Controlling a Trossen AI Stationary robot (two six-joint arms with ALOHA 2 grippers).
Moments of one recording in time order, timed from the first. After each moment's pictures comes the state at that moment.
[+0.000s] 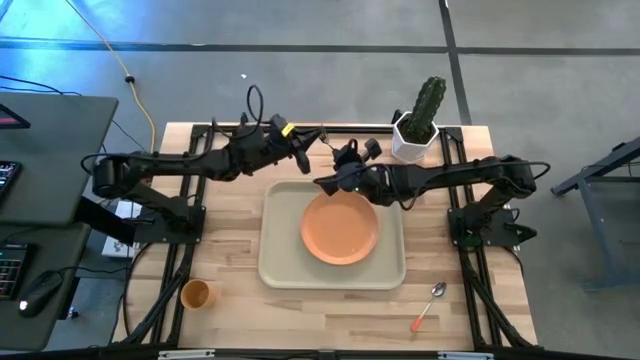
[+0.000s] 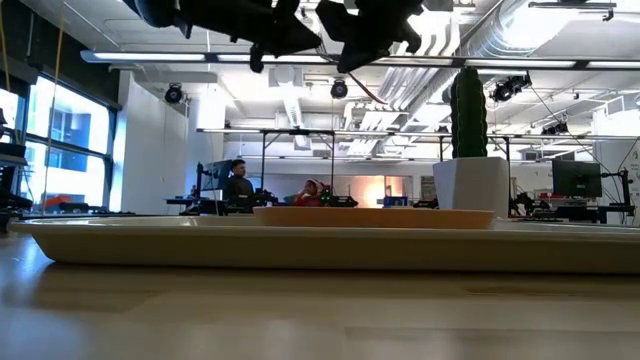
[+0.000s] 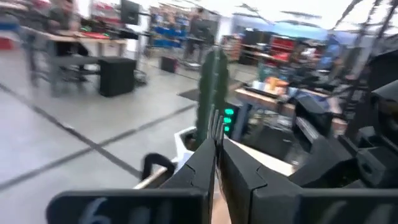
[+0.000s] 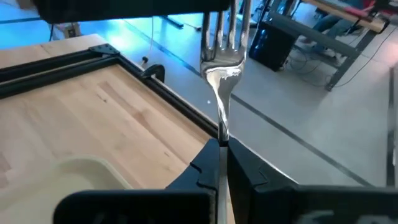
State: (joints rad) left arm 0.28 1.38 0.92 0.47 -0.21 -0.18; right arm 0.02 1.63 1.34 -0.31 0.87 0.27
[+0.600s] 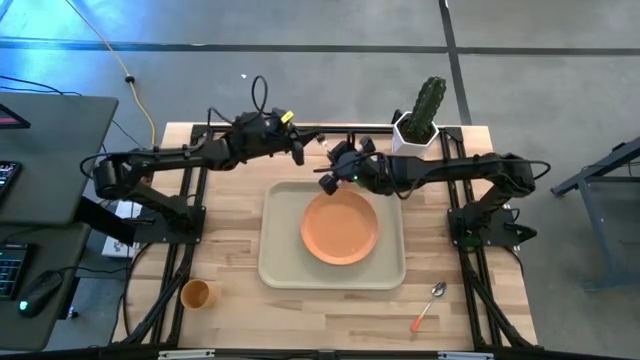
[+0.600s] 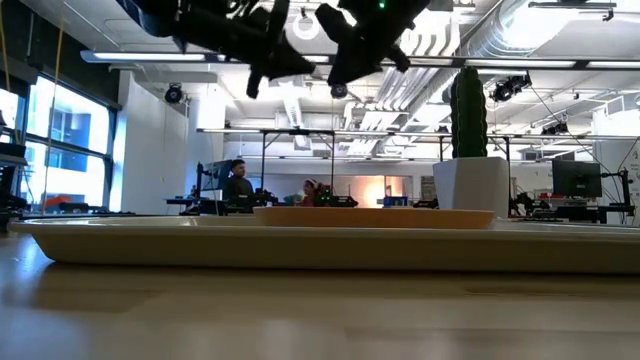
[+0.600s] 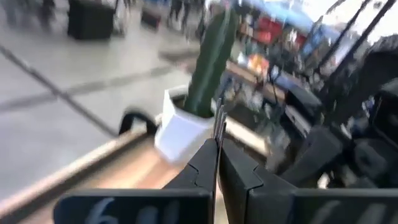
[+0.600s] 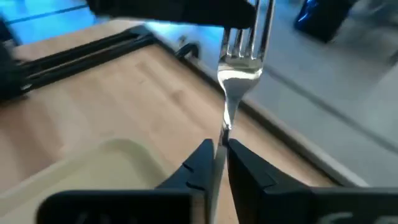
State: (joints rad) left arm 0.43 1.38 0.92 0.32 0.04 -0.38; right arm -0.05 1.63 1.34 -0.34 0.61 0.33
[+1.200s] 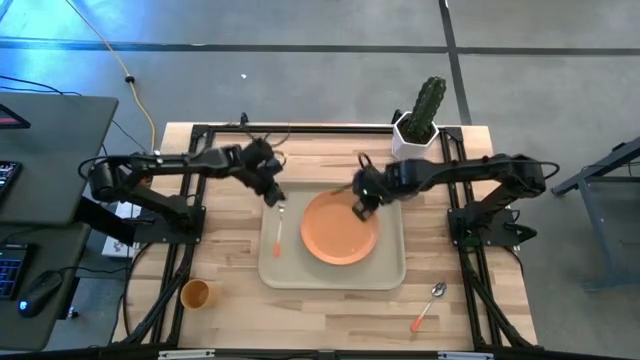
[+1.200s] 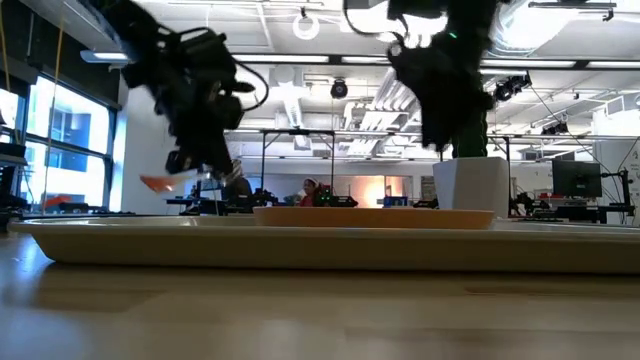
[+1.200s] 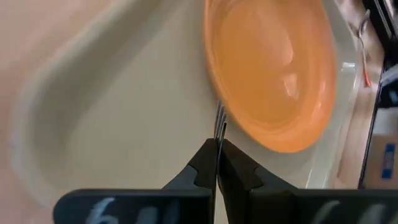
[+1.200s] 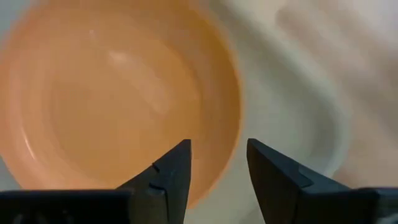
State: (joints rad) left arm 0.43 1.35 0.71 -0.32 0.43 -0.44; right arm -0.05 1.54 1.19 -0.91 0.16 0.72
